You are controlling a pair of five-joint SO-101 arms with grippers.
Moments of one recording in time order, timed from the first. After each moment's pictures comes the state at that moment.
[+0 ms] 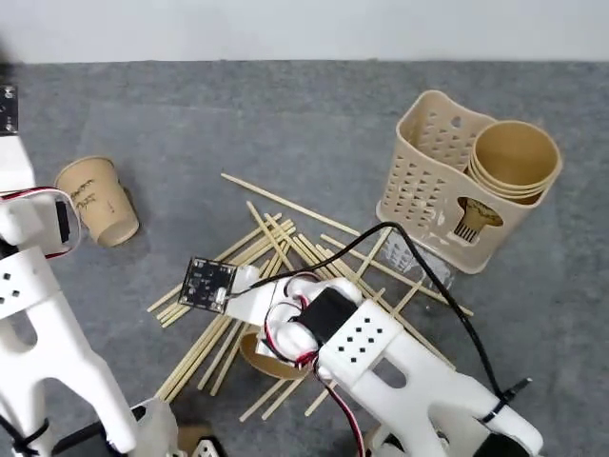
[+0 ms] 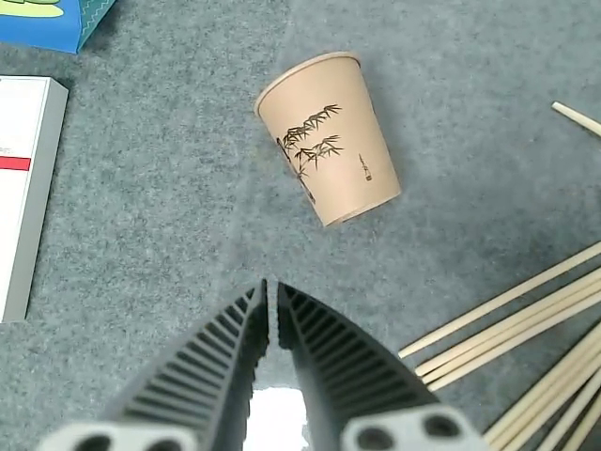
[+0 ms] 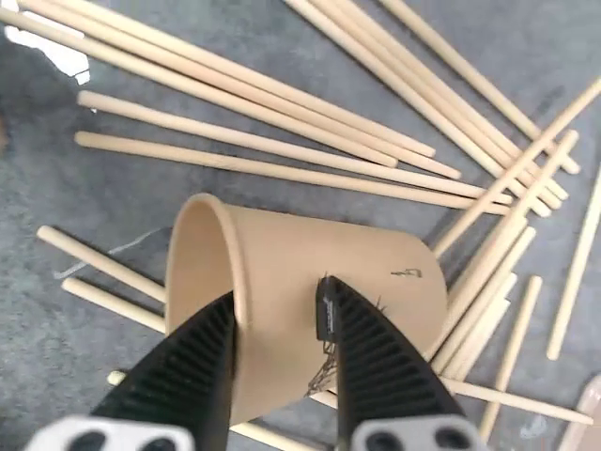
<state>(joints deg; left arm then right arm) -30.2 -23.1 2.1 91.1 -7.9 -49.1 -29.1 39.5 66.3 27.9</state>
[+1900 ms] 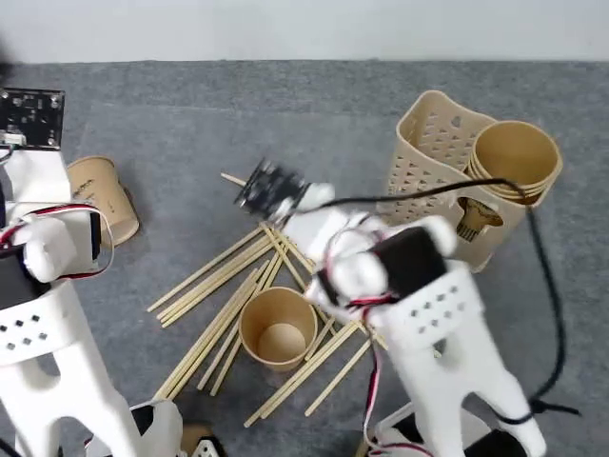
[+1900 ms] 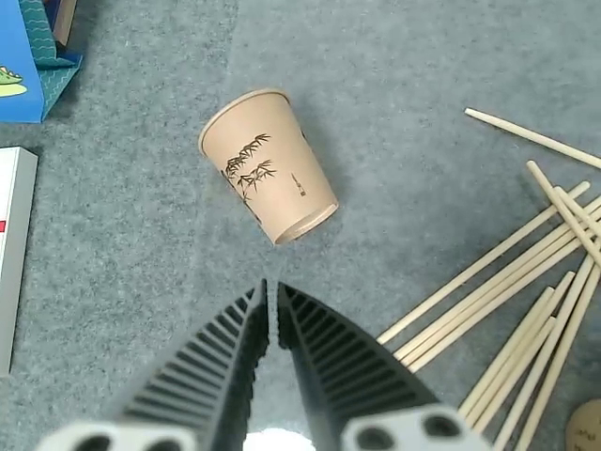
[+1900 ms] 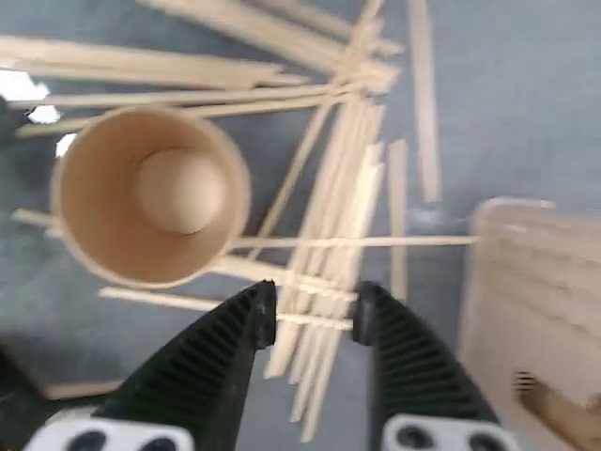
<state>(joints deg) -22.0 -33.3 6.4 92.2 -7.9 -35.4 -28.1 6.4 100.5 27.2</state>
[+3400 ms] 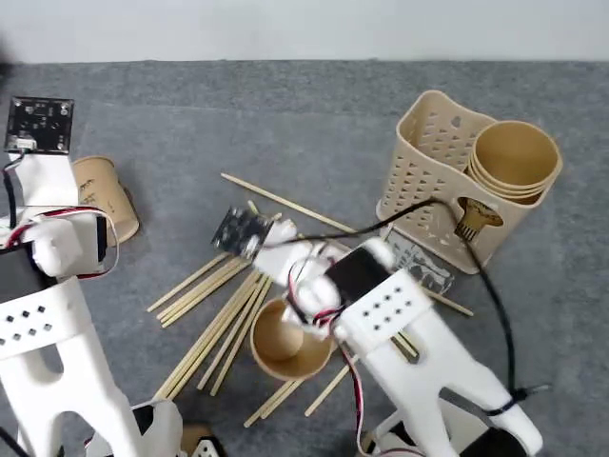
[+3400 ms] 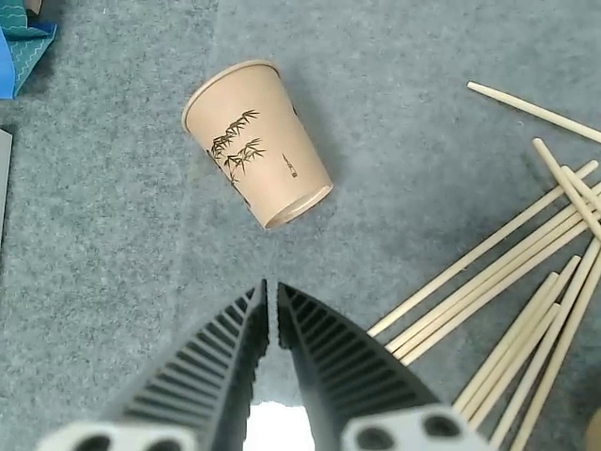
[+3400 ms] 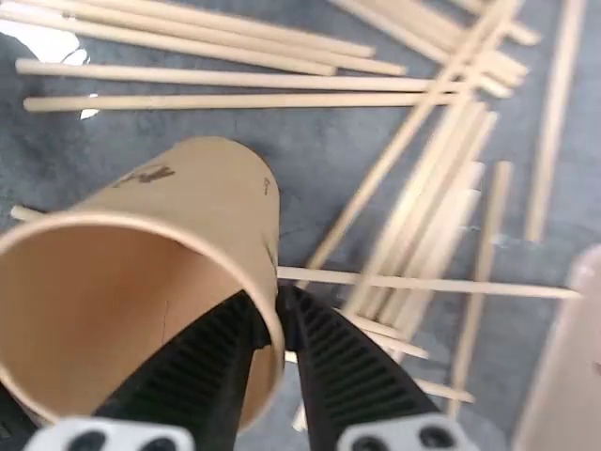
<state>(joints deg) -22.0 -33.3 11.9 89.7 -7.9 -38.9 -27.8 23.9 84.6 26.9</state>
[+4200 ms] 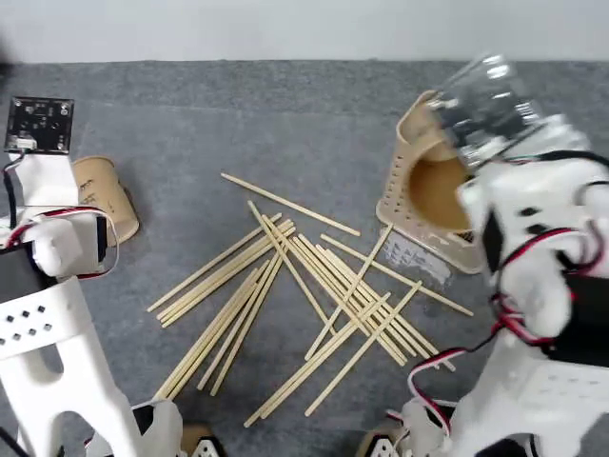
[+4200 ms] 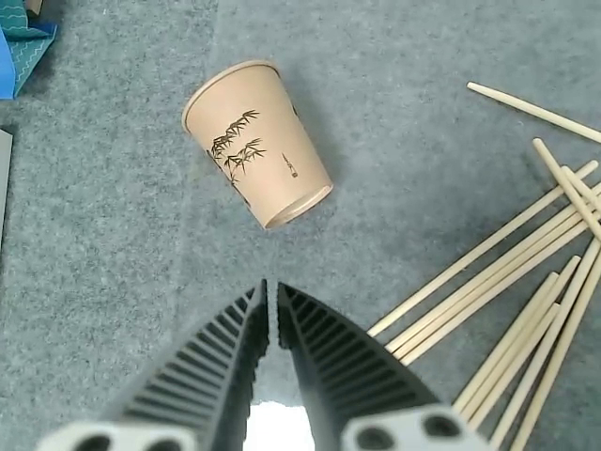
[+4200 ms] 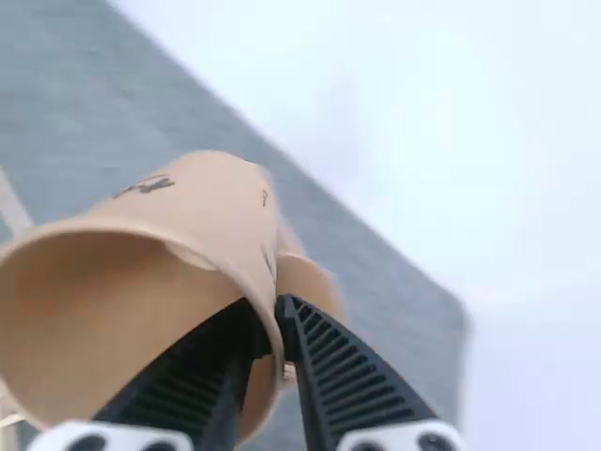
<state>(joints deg) -22.0 -33.3 11.9 89.7 -7.9 6.9 -27.6 -32.4 94.1 42.7</state>
